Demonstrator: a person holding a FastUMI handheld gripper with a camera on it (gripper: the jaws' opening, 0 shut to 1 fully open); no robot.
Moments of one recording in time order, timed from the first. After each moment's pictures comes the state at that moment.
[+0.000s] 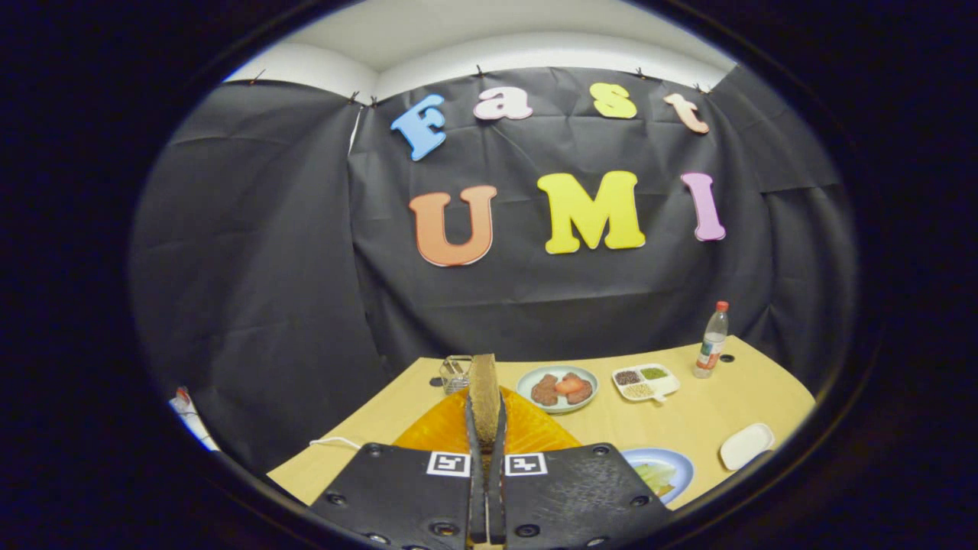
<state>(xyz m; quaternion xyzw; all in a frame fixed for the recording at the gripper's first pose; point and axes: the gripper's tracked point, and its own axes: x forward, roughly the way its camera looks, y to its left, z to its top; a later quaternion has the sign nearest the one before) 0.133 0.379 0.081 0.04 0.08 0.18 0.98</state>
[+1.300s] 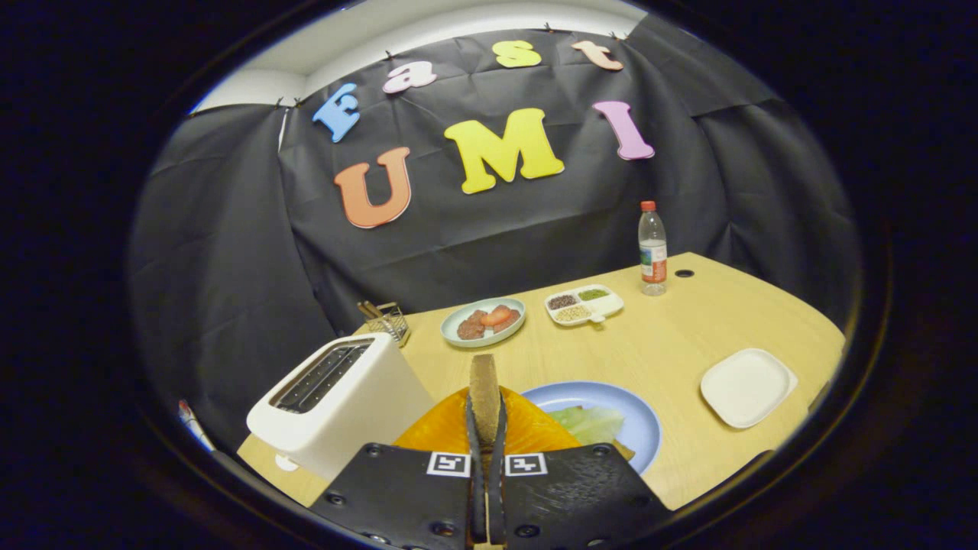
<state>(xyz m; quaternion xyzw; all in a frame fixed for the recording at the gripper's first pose) 0.161 0.250 -0.078 0.12 0.17 0.12 0.97</state>
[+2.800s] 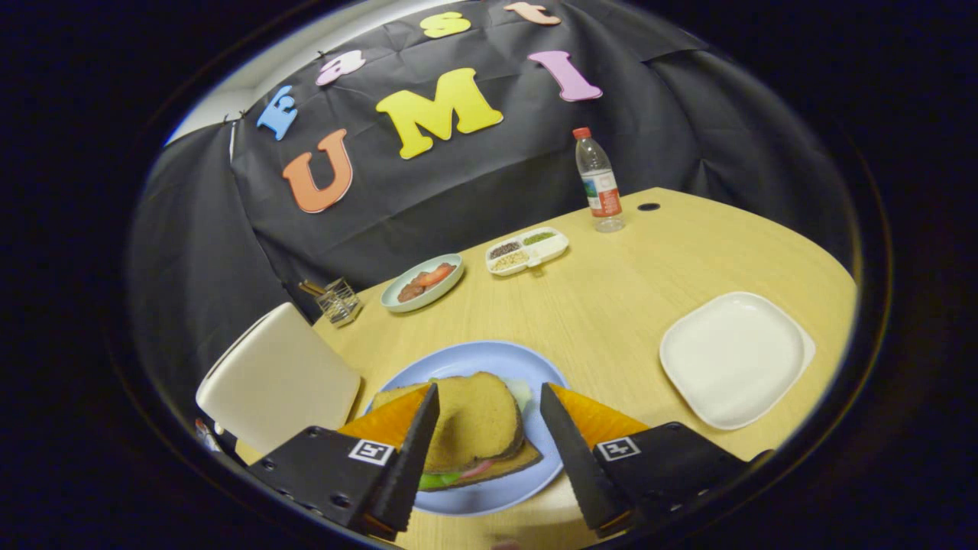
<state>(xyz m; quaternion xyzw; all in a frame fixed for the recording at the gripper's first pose) 0.194 0.161 -0.149 0.16 0.25 0.10 0.95</state>
